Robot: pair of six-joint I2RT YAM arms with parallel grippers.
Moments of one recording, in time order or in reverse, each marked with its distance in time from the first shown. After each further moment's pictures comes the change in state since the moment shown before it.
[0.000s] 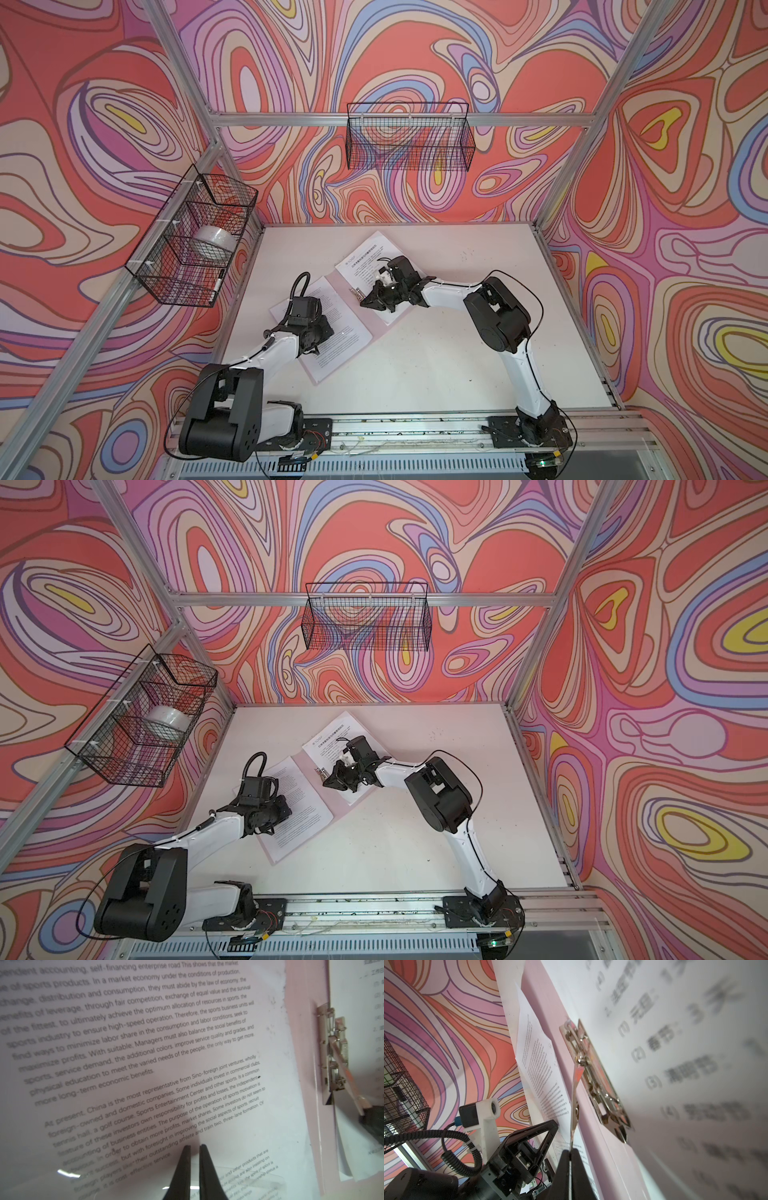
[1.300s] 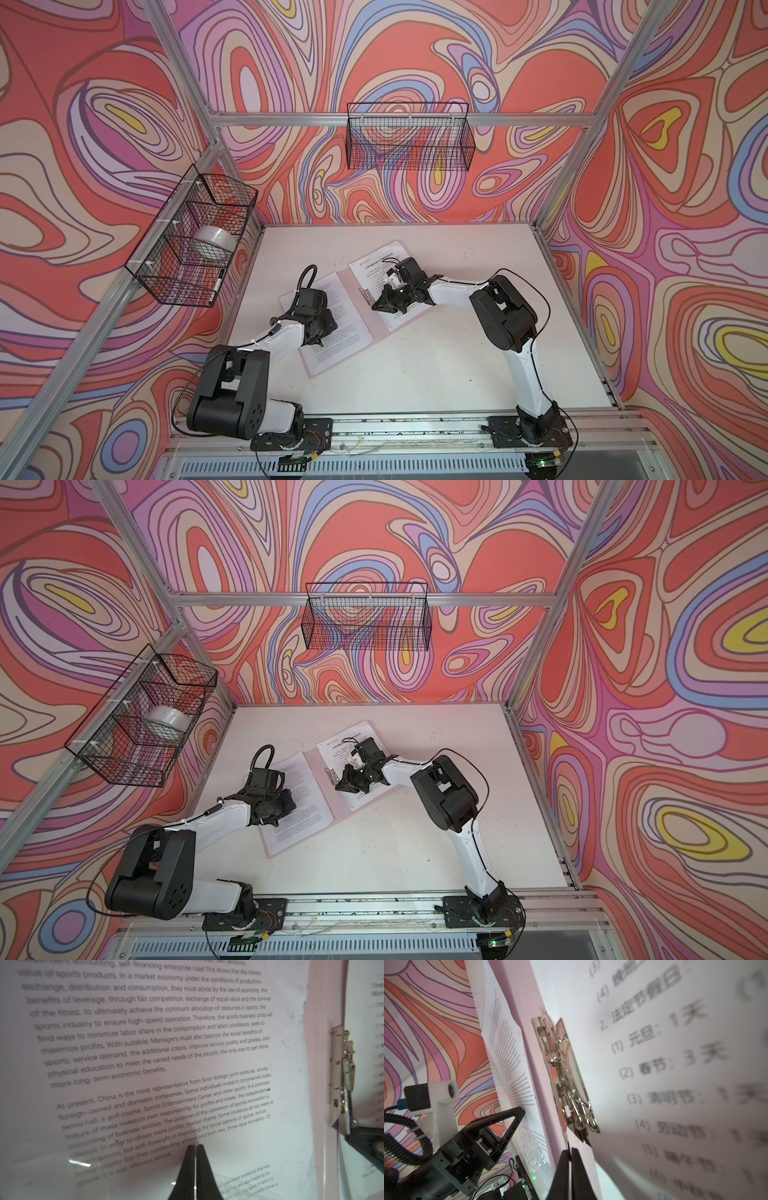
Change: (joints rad) left arm -0.032 0.101 0.094 -0.030 -0.027 0.015; right arm -0.049 -0.030 -0.050 -0.151 0.051 -0.221
